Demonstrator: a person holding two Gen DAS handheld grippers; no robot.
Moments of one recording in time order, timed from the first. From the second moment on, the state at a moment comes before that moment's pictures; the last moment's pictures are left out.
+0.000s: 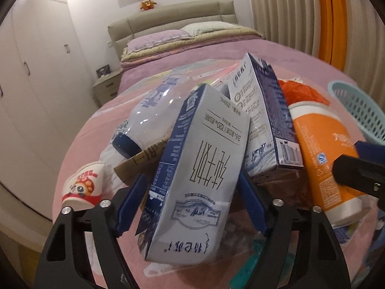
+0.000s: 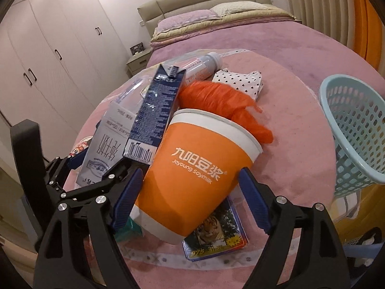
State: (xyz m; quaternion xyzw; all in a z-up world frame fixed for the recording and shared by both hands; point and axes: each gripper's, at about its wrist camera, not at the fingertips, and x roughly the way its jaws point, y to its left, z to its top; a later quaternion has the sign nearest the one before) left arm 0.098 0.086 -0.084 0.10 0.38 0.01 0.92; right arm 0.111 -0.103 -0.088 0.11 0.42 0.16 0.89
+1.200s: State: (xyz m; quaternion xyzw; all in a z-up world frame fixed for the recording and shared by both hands) left arm 0.062 0.057 0.001 0.00 0.28 -0.07 0.96; right arm 0.117 -0.172 -0.040 0.15 0.31 0.16 0.92
